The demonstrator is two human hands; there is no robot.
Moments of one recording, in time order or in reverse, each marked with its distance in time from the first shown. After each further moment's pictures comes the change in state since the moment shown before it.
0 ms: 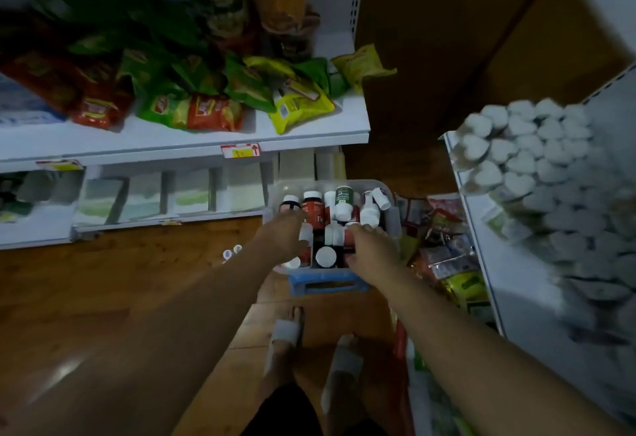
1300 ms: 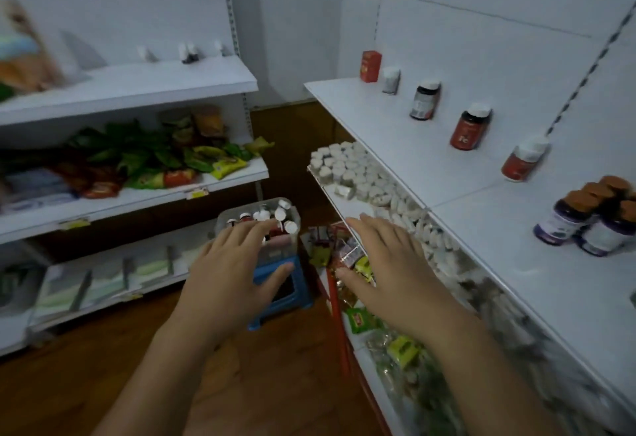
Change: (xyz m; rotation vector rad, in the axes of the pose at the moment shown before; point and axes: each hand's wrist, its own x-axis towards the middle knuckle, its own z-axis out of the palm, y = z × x) left_hand -0.605 0.218 0.015 0.174 0.621 0.351; right_hand -0.686 -0.037 -0.041 0.079 0.615 -0.019
